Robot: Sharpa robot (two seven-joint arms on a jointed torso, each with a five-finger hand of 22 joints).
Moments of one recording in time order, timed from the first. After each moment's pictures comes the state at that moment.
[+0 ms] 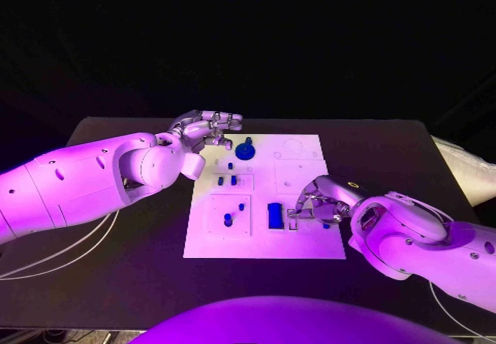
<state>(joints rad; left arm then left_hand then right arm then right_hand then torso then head) 1.18 -0.84 -0.02 1.48 0.03 -0.21 0.22 1.37 -0.09 0.45 -0.02 0.15 1.04 0.17 0.15 0.08 1.12 0.09 0.26 0.12 1.26 0.01 1.10 0.67 0.16 1.28 0.10 0.46 1.01 1.00 -0.96 -0.04 1.89 -1.51 -0.36 -0.45 1.30 0.04 -0.16 0.15 0.15 1.07 0.06 0.32 0.30 1.35 -0.01 1.11 1.15 1.46 -0.08 1.43 1.31 0.09 1.42 0.02 1.34 1.09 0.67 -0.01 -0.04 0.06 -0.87</state>
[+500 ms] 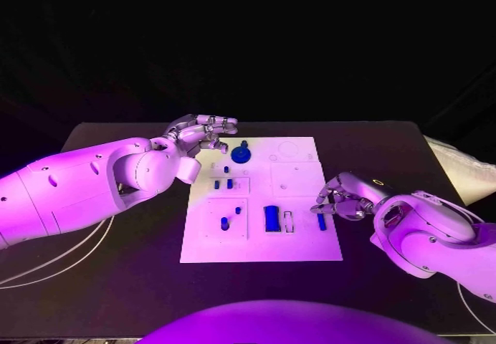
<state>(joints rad) 1.18 -0.84 -0.02 1.48 0.03 -0.21 0.22 1.37 -0.09 0.45 -0.02 0.15 1.04 0.17 0.15 0.08 1.12 0.09 0.26 0.12 1.26 0.01 1.10 0.67 0.16 1.28 0.10 0.46 1.01 1.01 -1.07 -0.04 1.87 -1.51 -0.39 -0.43 1.33 0.06 -0.15 0.13 0.17 1.04 0.08 0.27 0.28 1.32 0.00 1.05 1.11 1.46 -0.08 1.43 1.31 0.09 1.41 0.03 1.34 1.09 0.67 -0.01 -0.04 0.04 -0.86</state>
